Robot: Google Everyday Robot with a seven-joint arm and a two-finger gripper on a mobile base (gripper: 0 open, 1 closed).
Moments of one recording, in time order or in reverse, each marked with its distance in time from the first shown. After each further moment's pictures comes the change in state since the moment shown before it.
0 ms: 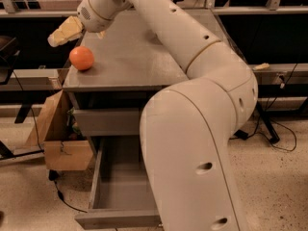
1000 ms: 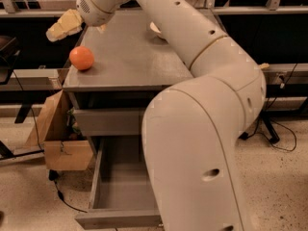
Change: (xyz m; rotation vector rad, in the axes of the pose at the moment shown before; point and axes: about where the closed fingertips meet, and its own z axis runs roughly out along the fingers) arm -0.006 0.007 -0.023 0.027 -0.009 -0.011
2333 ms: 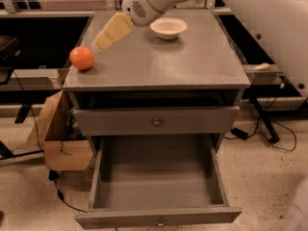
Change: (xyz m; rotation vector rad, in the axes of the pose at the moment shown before) arm 0.079 0.020 -0.142 0.083 -0.089 -0.367
